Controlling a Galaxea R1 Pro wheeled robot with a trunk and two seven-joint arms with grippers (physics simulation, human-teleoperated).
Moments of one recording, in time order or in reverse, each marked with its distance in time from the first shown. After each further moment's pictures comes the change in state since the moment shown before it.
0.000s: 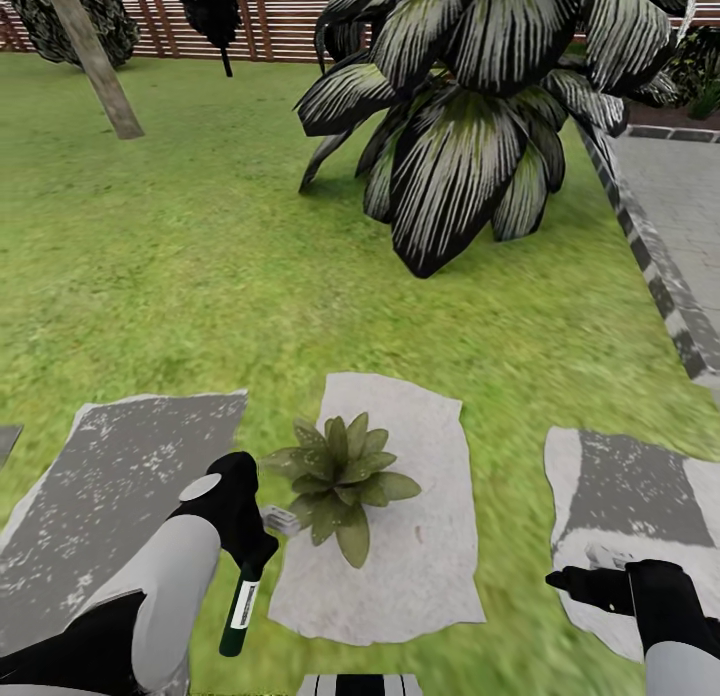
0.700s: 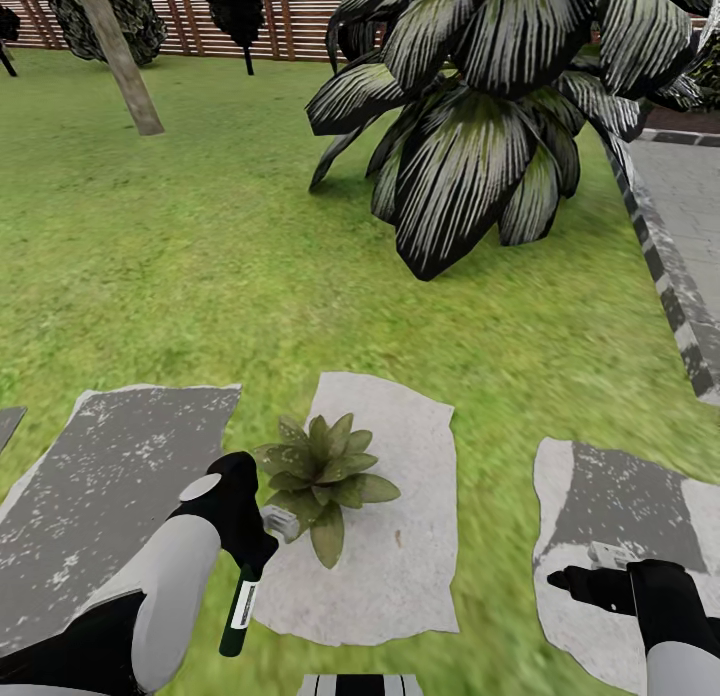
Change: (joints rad) left arm 0.000 0.000 0.001 0.000 0.000 0.000 -0.001; right arm 0.000 -0.004 0.000 -0.001 0.000 0.000 0.000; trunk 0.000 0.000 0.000
